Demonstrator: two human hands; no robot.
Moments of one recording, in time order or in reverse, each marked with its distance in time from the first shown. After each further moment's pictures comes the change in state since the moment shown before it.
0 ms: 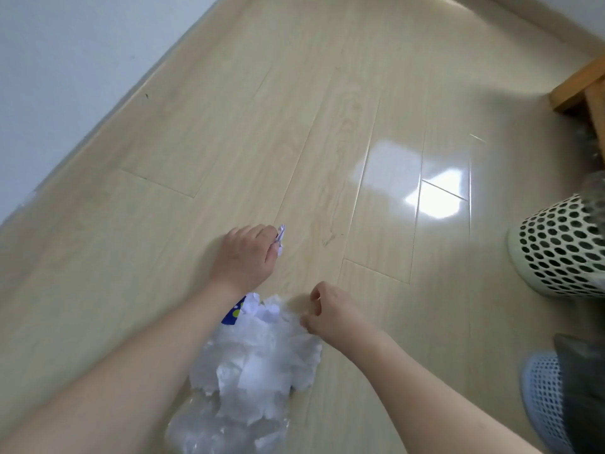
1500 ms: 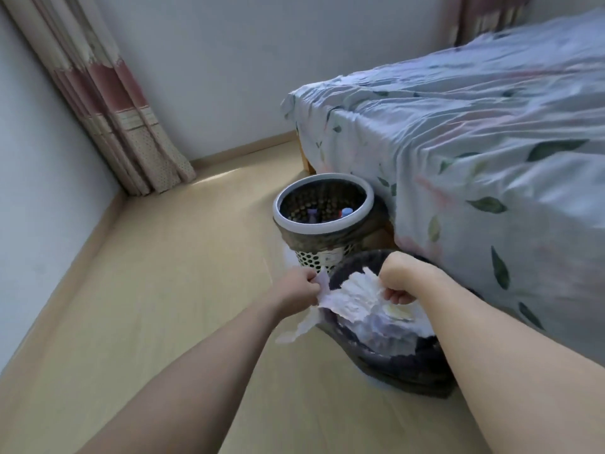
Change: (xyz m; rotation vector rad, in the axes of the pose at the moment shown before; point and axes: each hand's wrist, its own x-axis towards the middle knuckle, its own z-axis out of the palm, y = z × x) left_hand 0.076 0.565 -0.025 -0.220 -0.769 0.103; right_hand -0.276 0.422 -0.214 0.734 0.361 0.415
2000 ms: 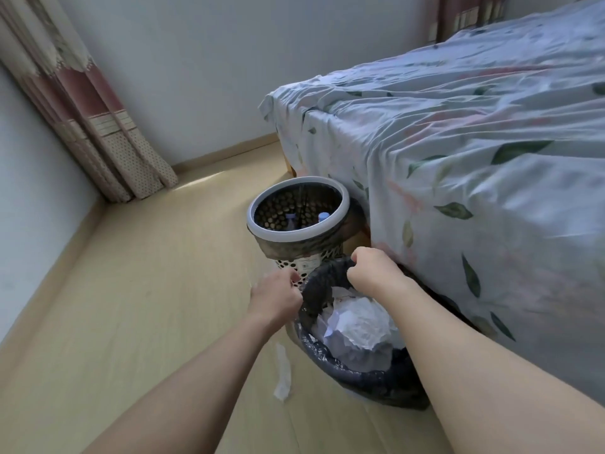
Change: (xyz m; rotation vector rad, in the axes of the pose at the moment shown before) left_hand 0.038 0.017 0.039 0.365 0.306 0.015; right_hand 0.014 0.016 -0.014 -0.066 0.351 -0.285
